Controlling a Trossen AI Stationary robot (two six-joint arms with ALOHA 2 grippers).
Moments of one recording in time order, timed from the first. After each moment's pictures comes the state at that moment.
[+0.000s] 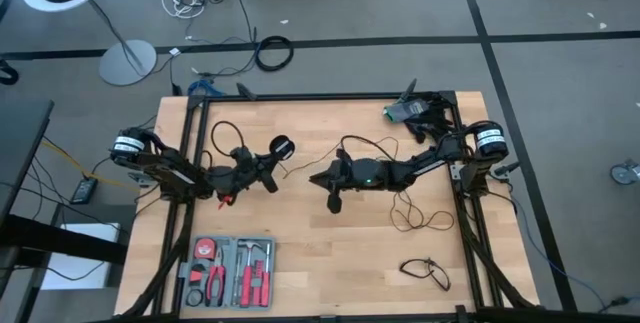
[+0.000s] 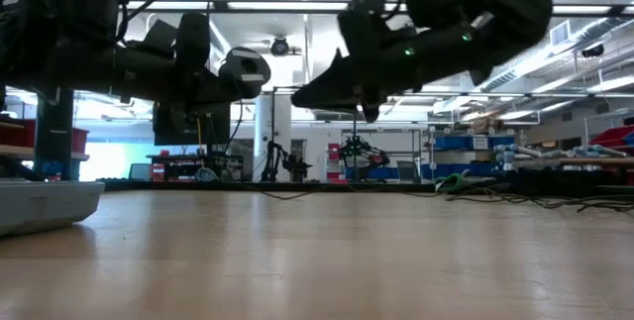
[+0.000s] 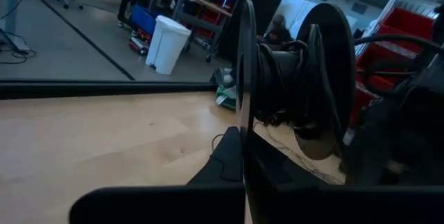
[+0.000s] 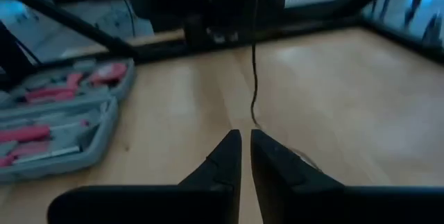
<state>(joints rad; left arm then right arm) -0.12 1.55 0.16 1.42 -0.76 -0.45 0.05 1.81 0.77 0.82 0.19 0.17</state>
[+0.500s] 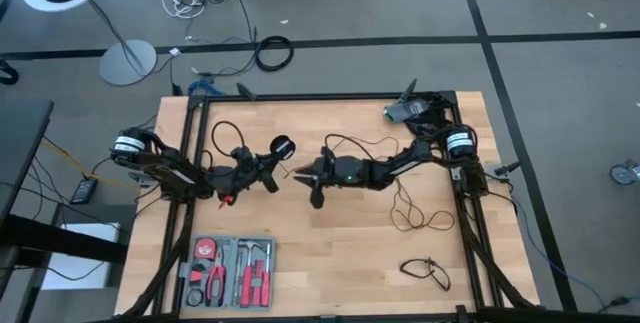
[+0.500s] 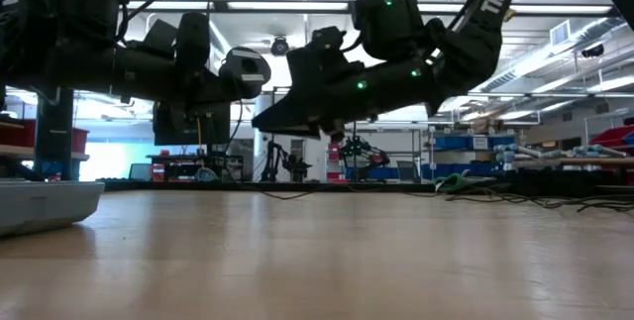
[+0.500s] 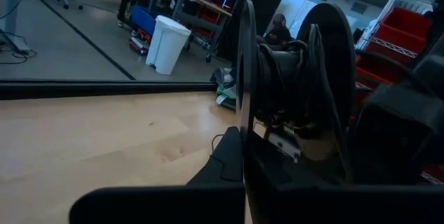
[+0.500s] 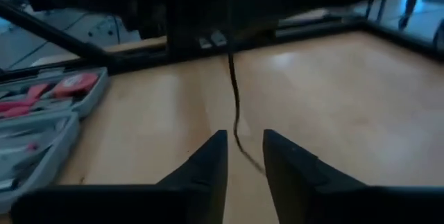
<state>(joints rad) -0.12 1.55 0.17 1.42 -0.76 -0.45 0.01 2.05 0.97 0.90 0.16 0.15</state>
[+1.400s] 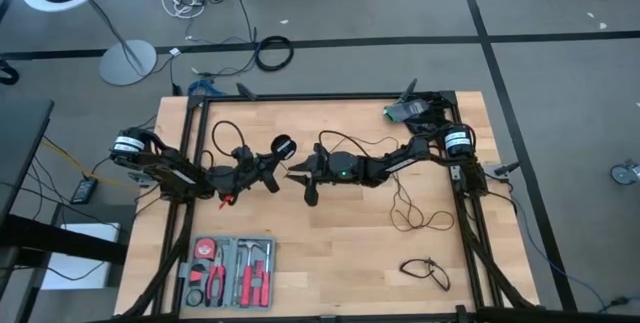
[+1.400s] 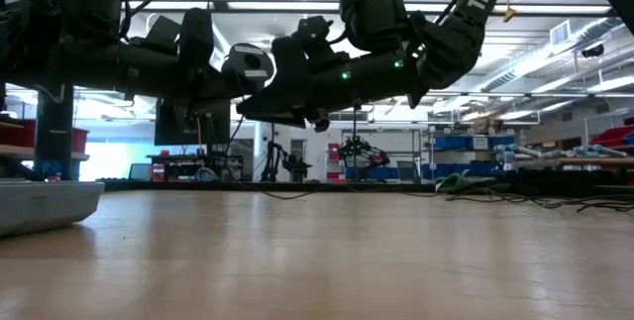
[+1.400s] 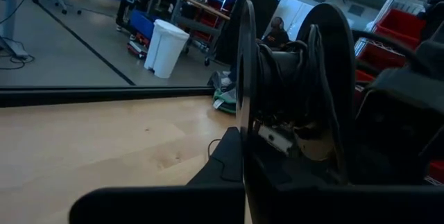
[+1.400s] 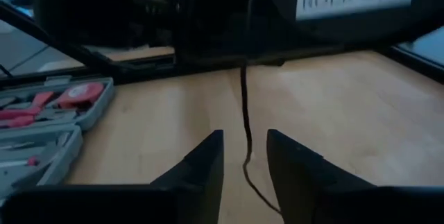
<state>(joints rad) -0.12 1.55 0.18 1.42 -0.76 -0.43 -0.02 2.06 1.05 0.83 0.11 0.12</state>
